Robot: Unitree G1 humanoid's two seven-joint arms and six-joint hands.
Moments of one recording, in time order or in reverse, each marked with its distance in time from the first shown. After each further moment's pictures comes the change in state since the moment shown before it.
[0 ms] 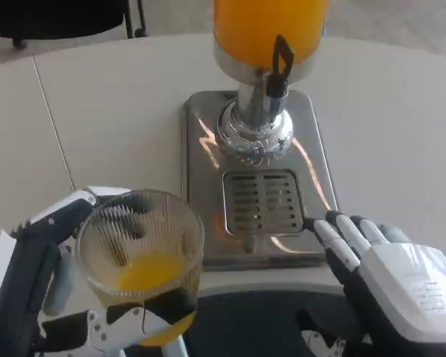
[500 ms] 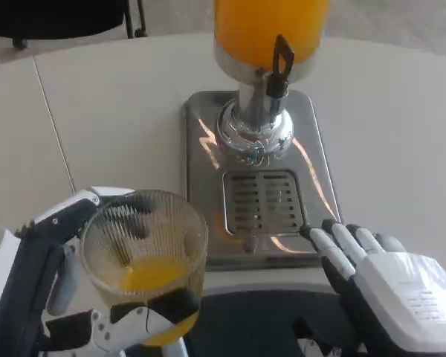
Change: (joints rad) left arm -0.009 -0.018 -0.002 -0.002 0.006 0.000 -0.020; right arm 0.041 0.020 0.027 0.000 -0.021 -0.009 -0.017
